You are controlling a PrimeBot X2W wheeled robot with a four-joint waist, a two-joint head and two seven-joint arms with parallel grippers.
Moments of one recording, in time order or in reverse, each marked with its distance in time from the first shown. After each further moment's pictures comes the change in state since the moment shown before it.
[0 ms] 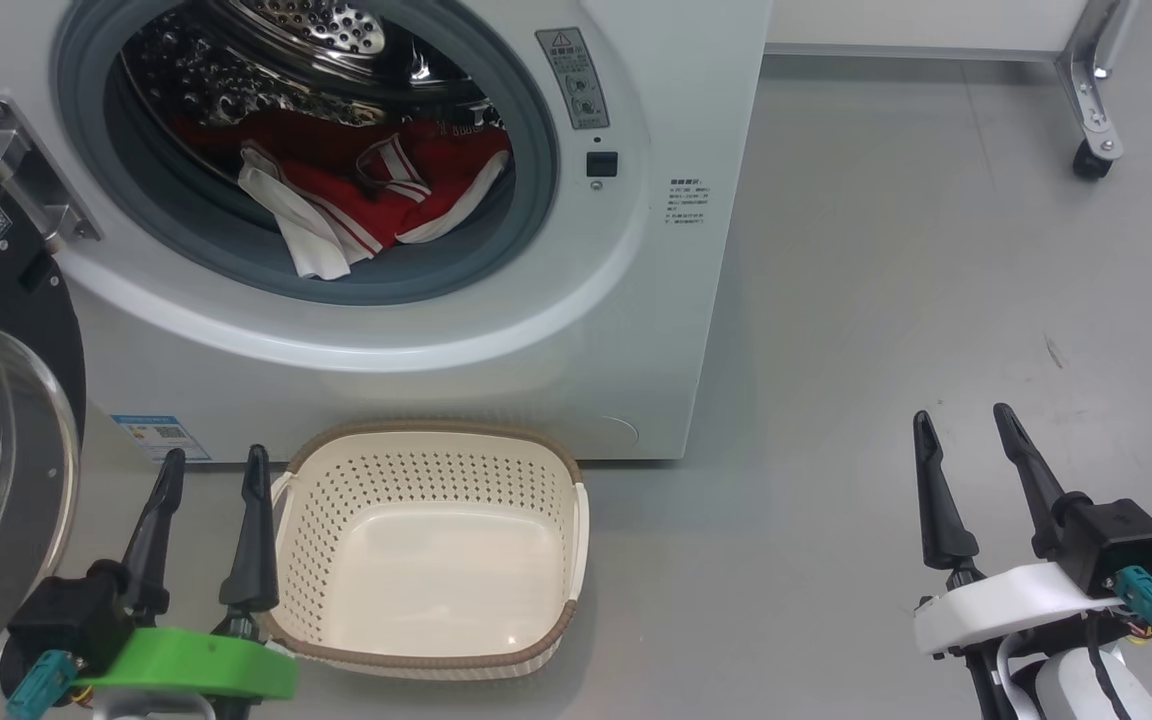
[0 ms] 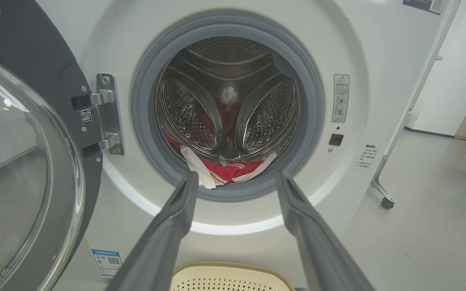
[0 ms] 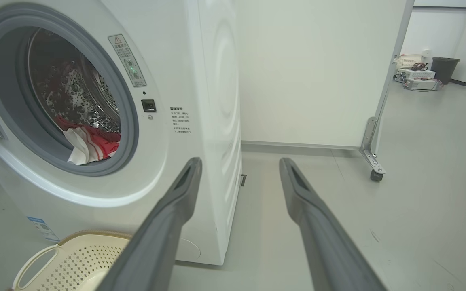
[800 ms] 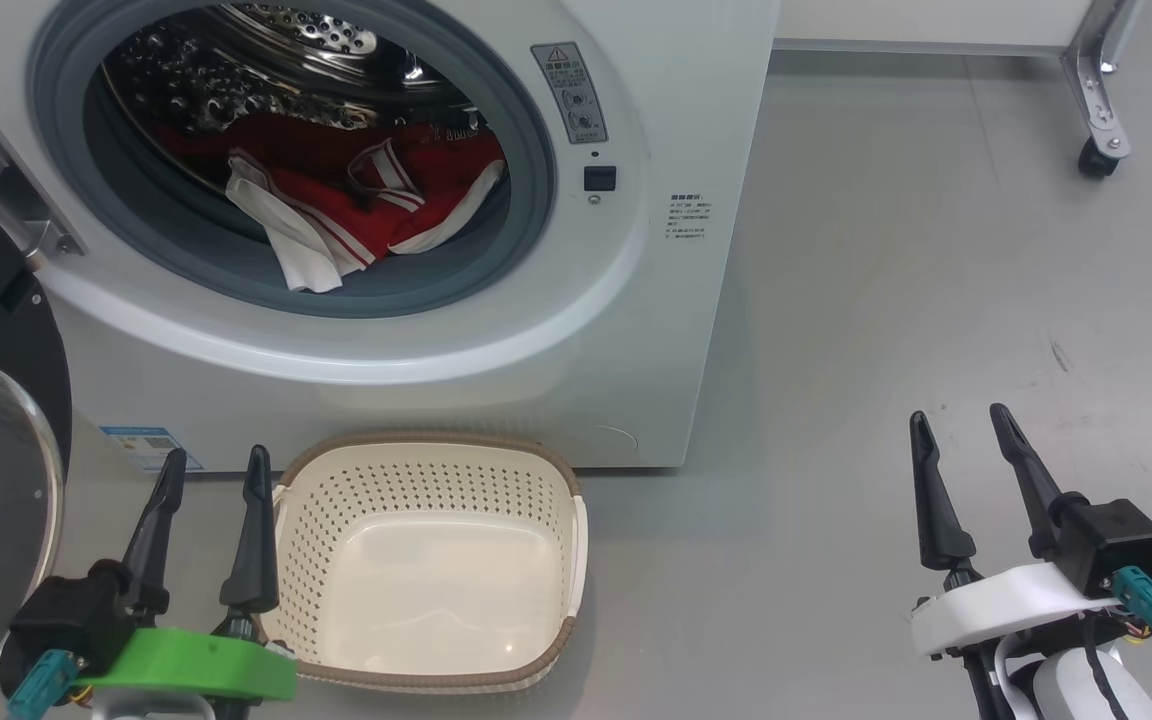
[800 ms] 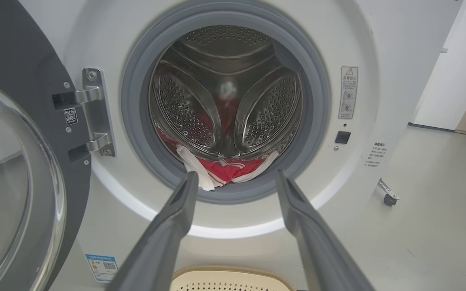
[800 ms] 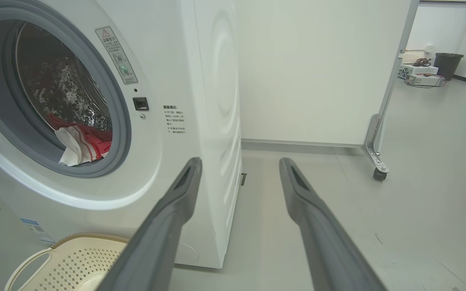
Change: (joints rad) left arm 0.000 0.007 -0.005 -0.001 0.003 0.000 0.000; right arm -0.001 0.000 0.006 0.000 0.000 0.000 0.000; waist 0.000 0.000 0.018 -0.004
